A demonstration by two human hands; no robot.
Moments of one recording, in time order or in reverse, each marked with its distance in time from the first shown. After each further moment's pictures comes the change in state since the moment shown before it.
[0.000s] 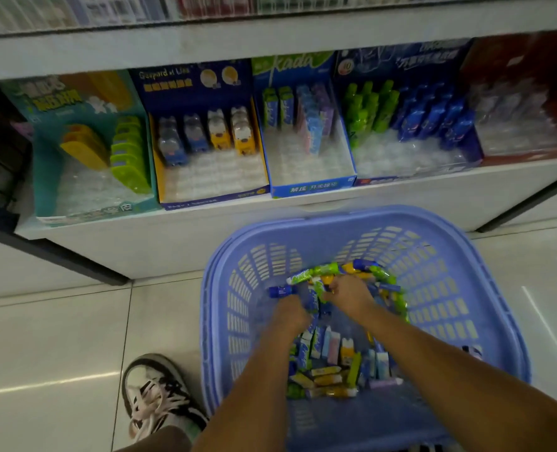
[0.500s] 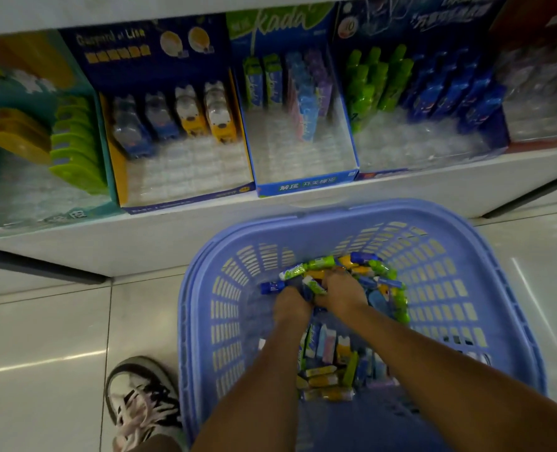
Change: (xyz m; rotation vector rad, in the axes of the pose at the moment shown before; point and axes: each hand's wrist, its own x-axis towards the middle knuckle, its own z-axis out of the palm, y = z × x) left_hand 0.053 0.009 0.028 -0.170 0.129 -0.064; right_hand 0.033 0.007 0.023 -0.128 -0.024 0.043
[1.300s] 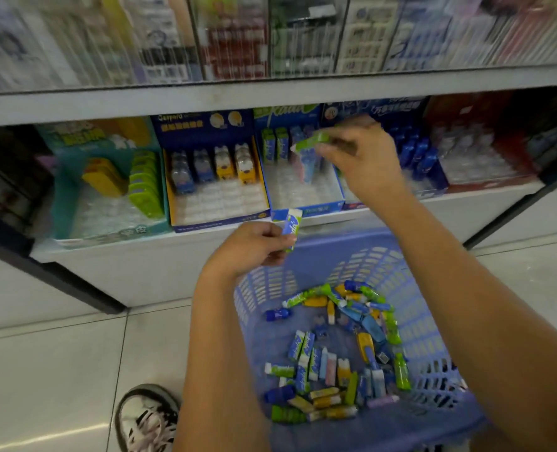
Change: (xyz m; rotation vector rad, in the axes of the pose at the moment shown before) left_hand -0.139 0.057 -0.211 -0.586 -0.131 0.524; right_hand -0.111 -0.064 -0.256 0.607 0.978 -0.563
